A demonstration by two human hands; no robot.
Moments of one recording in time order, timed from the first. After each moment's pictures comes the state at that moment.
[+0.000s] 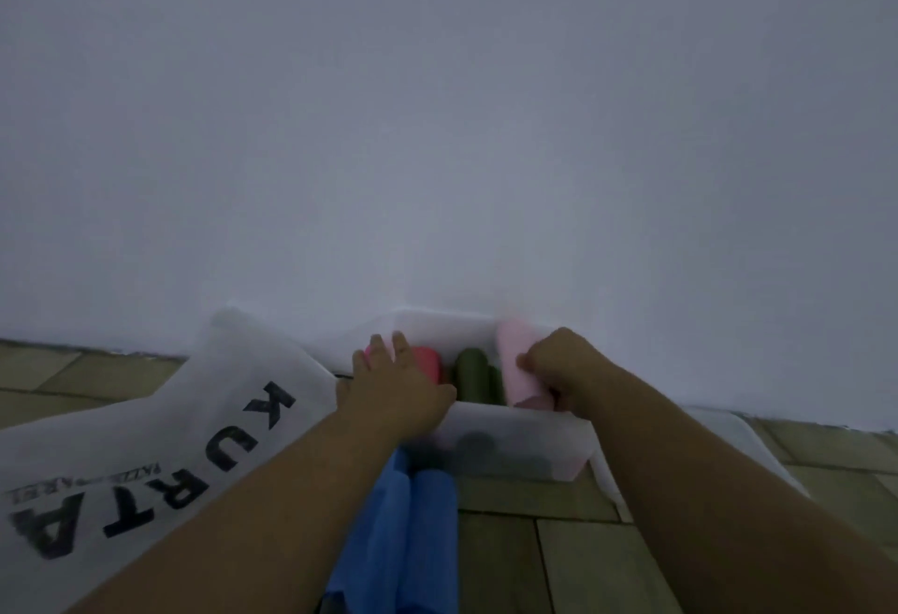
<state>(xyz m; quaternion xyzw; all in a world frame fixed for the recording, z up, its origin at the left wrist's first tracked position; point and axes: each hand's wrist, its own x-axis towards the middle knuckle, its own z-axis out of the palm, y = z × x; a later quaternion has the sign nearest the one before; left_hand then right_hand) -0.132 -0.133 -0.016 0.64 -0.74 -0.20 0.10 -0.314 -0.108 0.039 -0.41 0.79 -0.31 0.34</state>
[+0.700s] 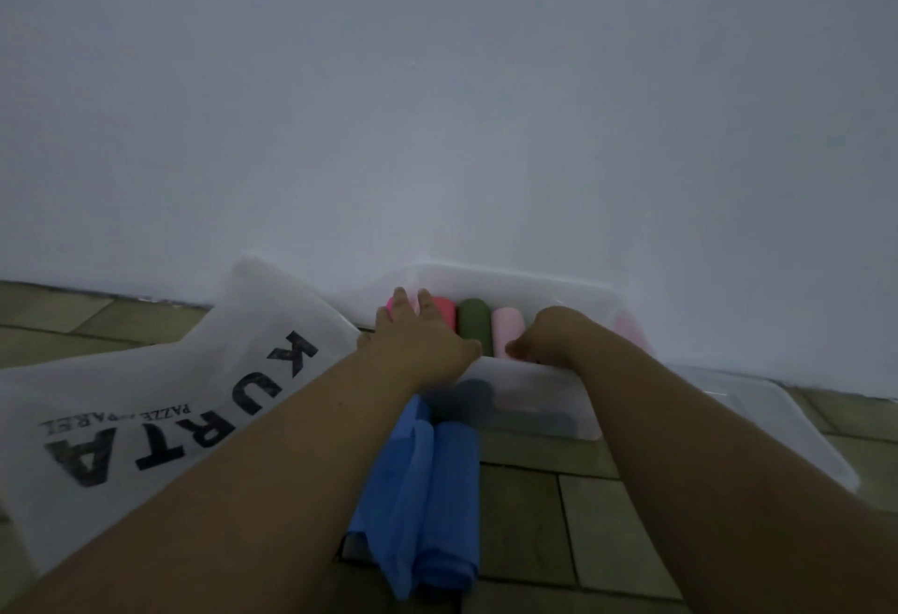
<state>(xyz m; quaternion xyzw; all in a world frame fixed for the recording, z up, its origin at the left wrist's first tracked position) -0.129 -0.136 -0.010 0.63 -0.74 -0.22 0.07 -0.302 -0.134 0.006 -0.58 0.80 0.01 0.16</state>
